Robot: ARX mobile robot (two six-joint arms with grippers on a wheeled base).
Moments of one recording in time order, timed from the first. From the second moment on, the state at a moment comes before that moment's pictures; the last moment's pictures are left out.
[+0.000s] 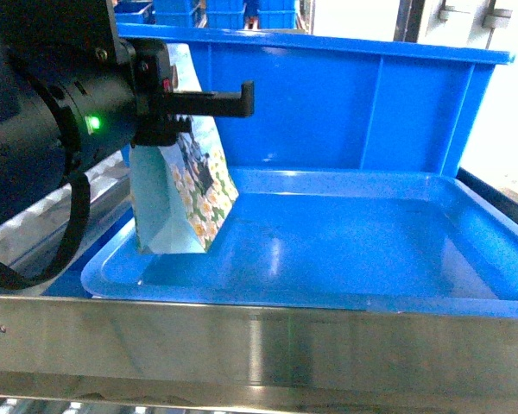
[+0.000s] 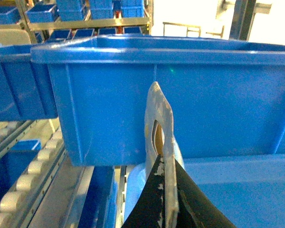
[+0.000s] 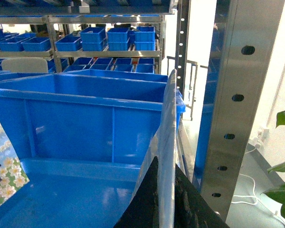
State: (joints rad) left arm -0.48 1.62 0.66 0.91 -0.39 -0.02; right arm 0.33 0.70 0.35 0.45 0.28 0.03
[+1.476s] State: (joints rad) left arm -0.17 0.35 0.14 0.54 -0.21 0.17; right arm 0.33 0.70 0.35 0.45 0.28 0.03
